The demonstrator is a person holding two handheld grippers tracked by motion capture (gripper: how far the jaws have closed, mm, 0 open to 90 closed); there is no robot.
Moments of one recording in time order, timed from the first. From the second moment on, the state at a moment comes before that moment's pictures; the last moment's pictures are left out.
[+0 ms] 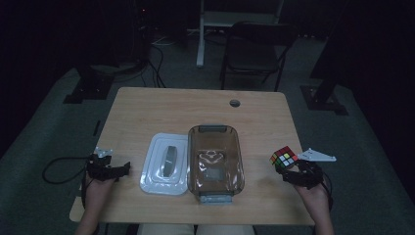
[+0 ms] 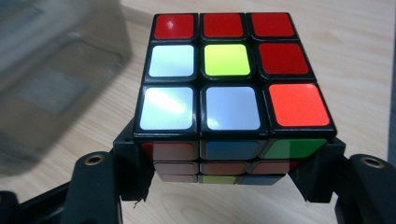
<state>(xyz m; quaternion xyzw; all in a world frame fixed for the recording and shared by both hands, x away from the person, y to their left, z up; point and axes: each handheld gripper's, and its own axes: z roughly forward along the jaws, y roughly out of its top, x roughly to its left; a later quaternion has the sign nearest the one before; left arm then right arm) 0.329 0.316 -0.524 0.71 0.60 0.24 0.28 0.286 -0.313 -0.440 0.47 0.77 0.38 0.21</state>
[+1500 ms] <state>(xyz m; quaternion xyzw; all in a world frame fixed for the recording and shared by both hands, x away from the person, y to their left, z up) 0.329 0.316 -0.524 0.71 0.60 0.24 0.28 0.309 -0.178 -0.368 0.24 0.87 0.42 0.12</state>
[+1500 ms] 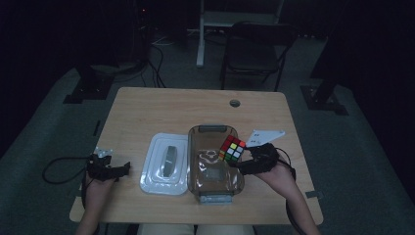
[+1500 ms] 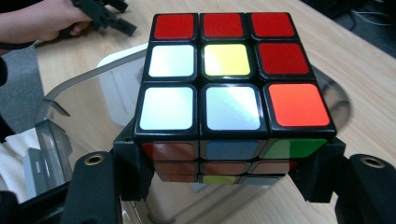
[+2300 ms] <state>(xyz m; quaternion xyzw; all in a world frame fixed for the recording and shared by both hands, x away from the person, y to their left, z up) 0.329 0.316 -0.524 0.71 0.60 0.24 0.28 0.311 -0.135 -0.390 0.16 0.92 0.35 0.06</state>
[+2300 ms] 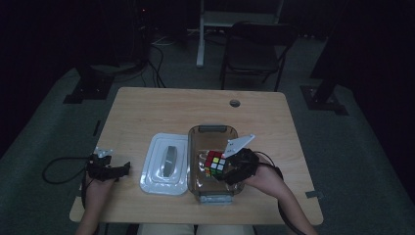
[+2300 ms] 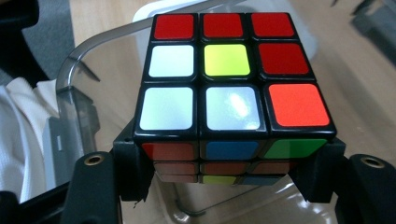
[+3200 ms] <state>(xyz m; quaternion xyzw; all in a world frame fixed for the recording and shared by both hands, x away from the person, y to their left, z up) 0.329 0.316 -0.524 0.71 0.60 0.24 0.28 0.323 -0.086 -0.413 0.10 0.97 0.22 0.05</state>
